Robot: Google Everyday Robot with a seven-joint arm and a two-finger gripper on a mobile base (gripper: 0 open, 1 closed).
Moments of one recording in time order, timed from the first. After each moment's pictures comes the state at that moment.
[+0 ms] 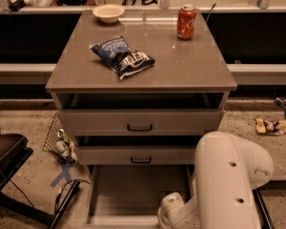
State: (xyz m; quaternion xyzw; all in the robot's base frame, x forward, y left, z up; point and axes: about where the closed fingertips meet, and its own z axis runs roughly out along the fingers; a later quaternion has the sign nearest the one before) arm 0.417 -0.090 0.160 -0.73 0.68 0.01 0.10
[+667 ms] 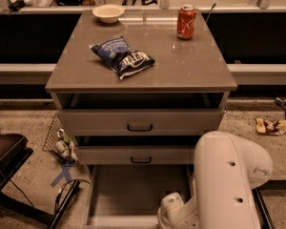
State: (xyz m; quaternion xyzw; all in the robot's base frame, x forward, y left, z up) arm 0.416 -0.090 0.160 -0.73 0.68 0.01 0.10
